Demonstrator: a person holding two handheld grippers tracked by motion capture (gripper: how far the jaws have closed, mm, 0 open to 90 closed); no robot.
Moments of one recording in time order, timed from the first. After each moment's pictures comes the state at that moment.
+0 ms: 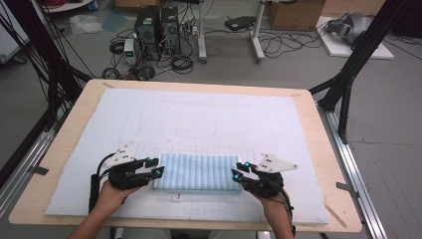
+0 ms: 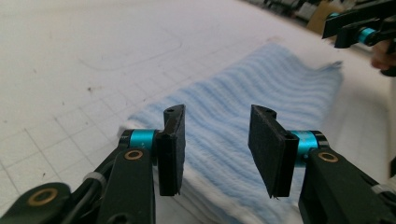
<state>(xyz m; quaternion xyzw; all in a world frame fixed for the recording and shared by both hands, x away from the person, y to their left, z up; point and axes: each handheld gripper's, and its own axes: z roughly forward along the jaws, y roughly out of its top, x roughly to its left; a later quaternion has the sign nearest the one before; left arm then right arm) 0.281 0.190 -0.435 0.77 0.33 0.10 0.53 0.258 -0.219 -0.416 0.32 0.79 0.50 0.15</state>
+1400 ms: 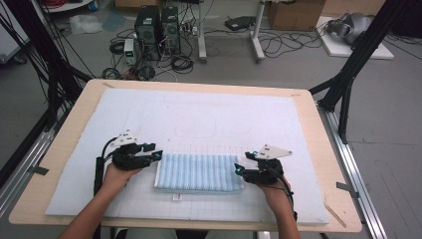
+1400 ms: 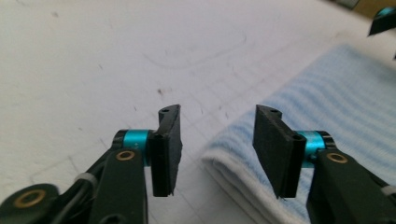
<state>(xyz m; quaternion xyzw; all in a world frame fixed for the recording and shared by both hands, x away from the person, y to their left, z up) 0.331 0.211 -0.437 0.75 0.37 0.12 0.54 0.298 -0.236 -0.429 0.35 0.80 0.45 0.18</state>
